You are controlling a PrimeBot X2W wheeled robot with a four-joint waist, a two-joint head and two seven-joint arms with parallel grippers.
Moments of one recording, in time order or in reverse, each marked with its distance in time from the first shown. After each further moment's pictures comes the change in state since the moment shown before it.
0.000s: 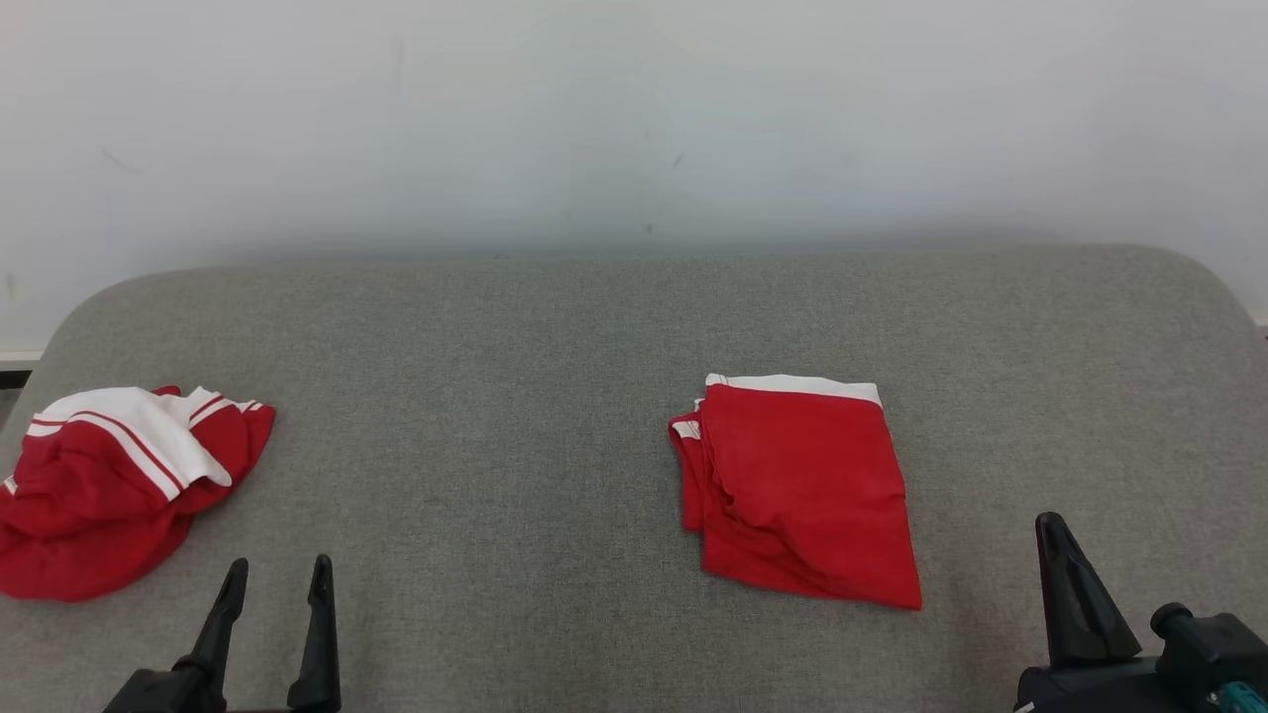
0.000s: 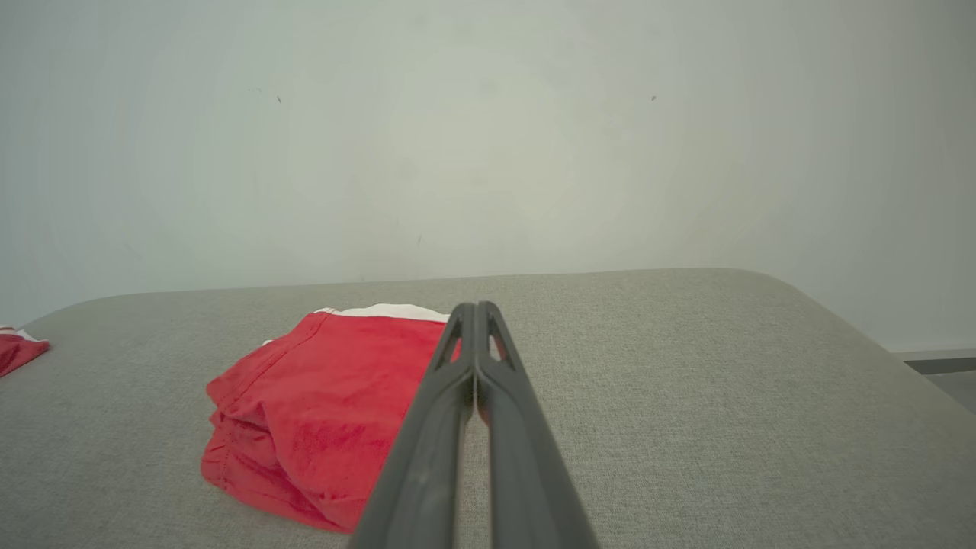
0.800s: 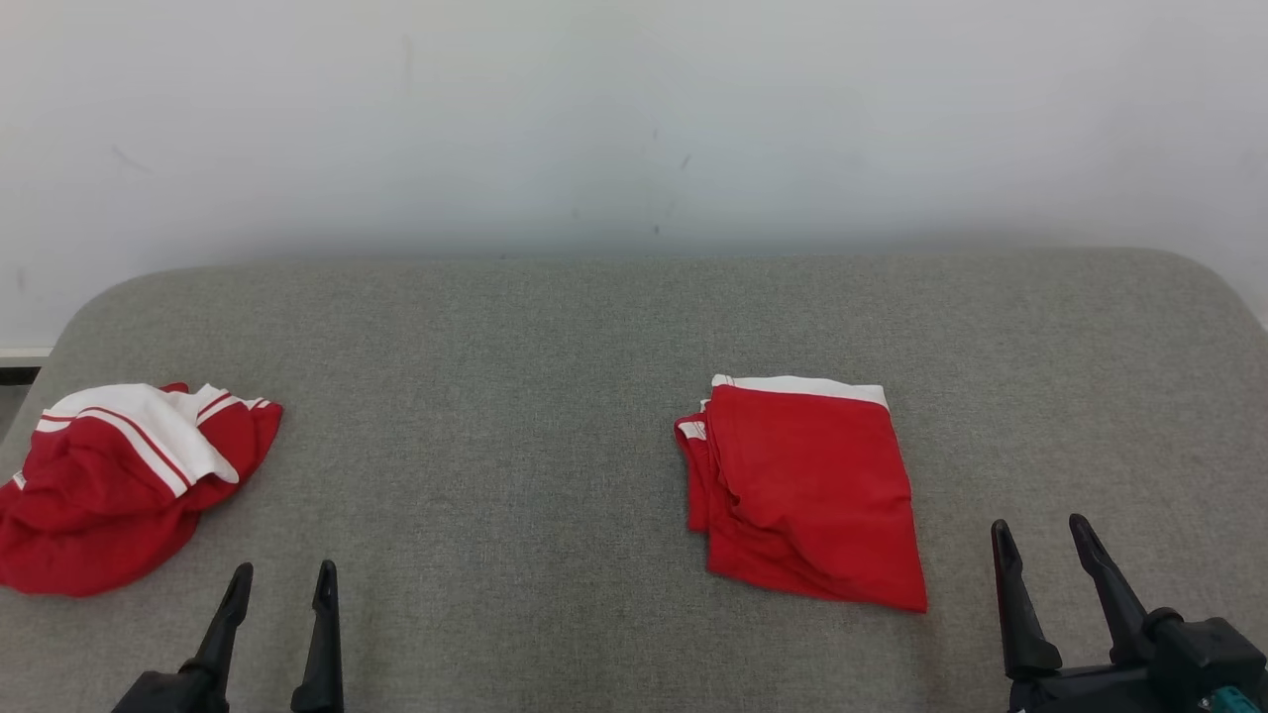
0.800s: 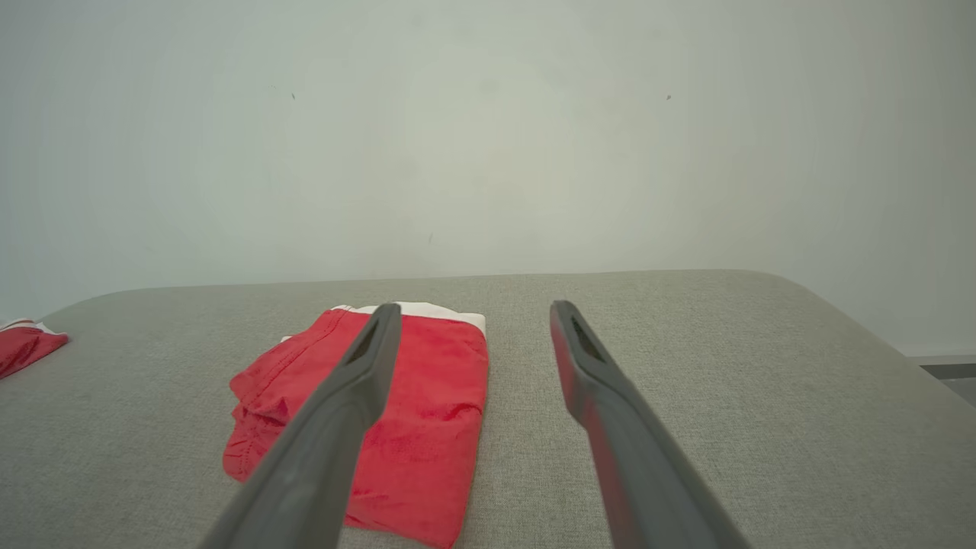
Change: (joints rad) left arm 0.004 0.006 -0.008 0.007 0.019 0.000 0.000; right arm 0.020 0.015 0.004 -0.041 -0.018 0.000 0.025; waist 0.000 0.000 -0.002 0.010
